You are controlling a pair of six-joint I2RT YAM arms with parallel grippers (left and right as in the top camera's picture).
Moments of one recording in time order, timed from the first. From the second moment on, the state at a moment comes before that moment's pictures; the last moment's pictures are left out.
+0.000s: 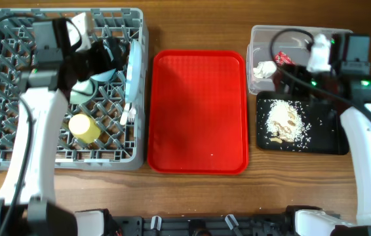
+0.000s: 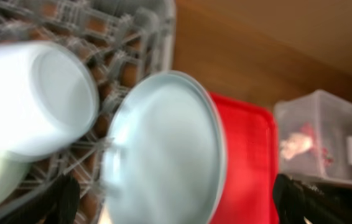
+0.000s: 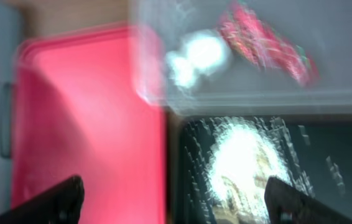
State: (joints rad) left arm 0.06 1.51 1.36 -0.70 0.38 -0.30; right arm -0.03 1.39 1.33 -0.92 -0.23 0.10
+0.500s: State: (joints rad) left arm 0.06 0.89 1.02 -0.99 0.08 -0.29; right arm 0.06 1.04 1.07 -0.85 -0.15 0.11
